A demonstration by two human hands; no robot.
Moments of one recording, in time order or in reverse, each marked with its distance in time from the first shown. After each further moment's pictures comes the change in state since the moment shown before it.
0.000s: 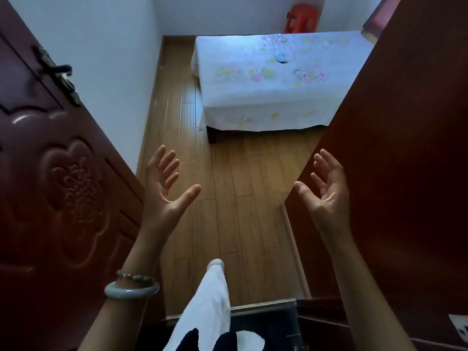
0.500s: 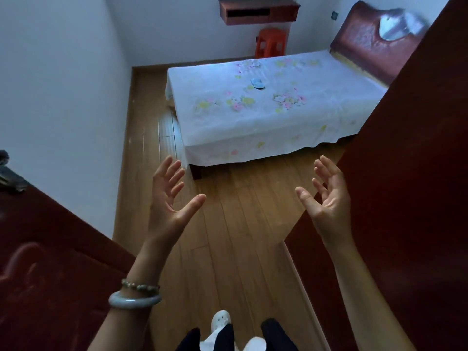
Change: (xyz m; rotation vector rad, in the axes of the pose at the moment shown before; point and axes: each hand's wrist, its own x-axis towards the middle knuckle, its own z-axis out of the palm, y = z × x) left_hand 0.238 -0.061 0.041 -0.019 -0.133 0.010; right_hand 0.209 0.037 0.053 -0.004 0.156 0.002
